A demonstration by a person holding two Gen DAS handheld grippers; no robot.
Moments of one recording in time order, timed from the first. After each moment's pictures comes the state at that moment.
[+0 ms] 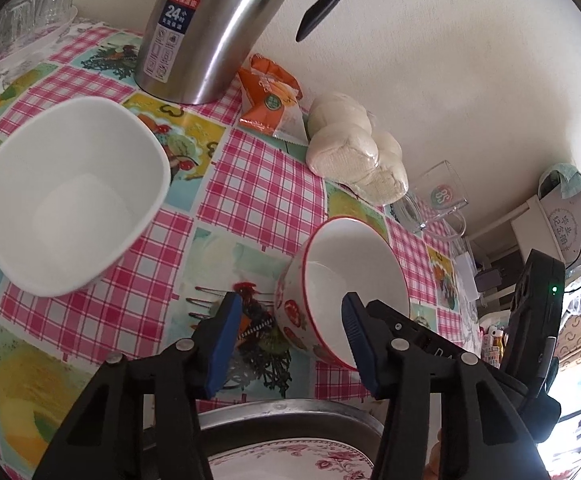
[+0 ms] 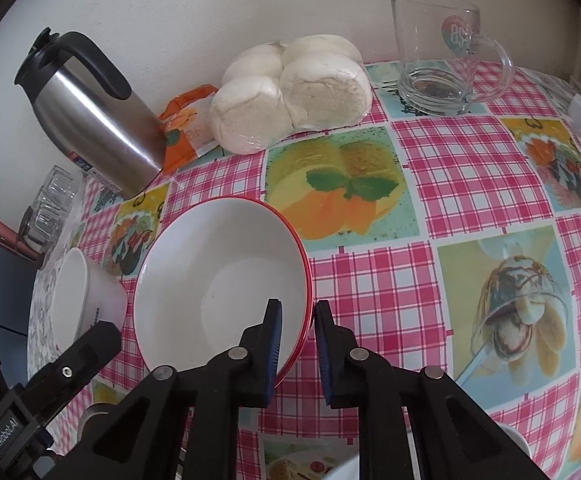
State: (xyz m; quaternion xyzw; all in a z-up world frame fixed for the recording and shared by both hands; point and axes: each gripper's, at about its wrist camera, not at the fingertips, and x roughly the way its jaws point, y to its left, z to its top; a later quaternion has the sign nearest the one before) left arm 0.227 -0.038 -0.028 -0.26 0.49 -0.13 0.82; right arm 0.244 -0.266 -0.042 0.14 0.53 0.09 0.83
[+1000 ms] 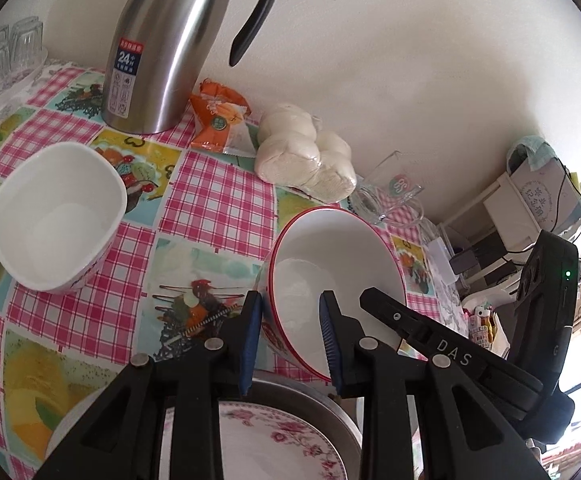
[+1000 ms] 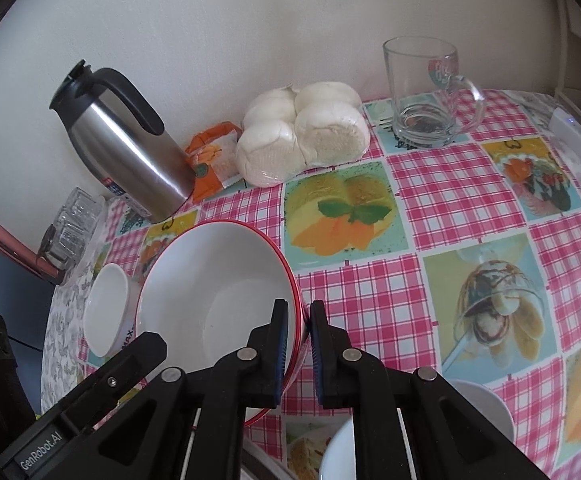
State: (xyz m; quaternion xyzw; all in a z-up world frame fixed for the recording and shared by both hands) left arm 0.198 -0.063 0.014 -0.22 0.45 -0.17 0.85; right arm 0.209 -0.277 0.005 0.16 0.48 0.08 0.86
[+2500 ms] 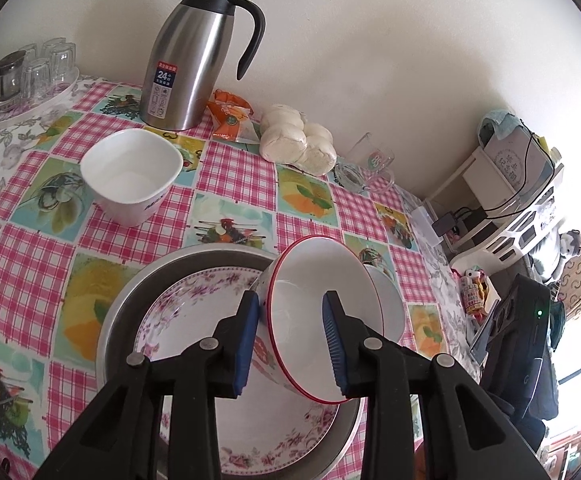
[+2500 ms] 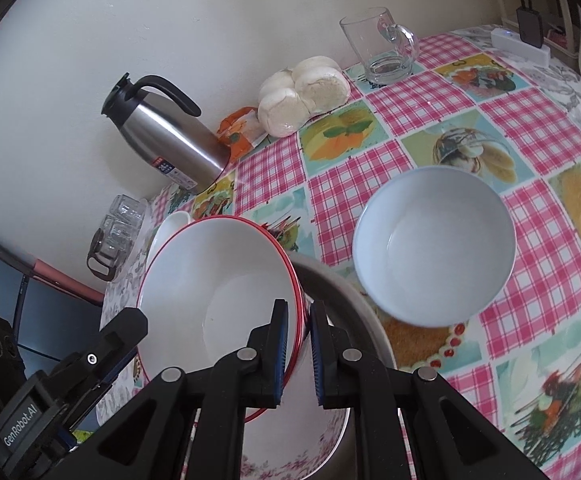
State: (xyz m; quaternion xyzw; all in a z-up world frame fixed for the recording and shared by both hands) left arm 0.082 -0.037 0.048 -0.19 0.44 -0.16 0.86; right arm 0.071 -0.272 0.005 0.27 0.47 0.10 0.83
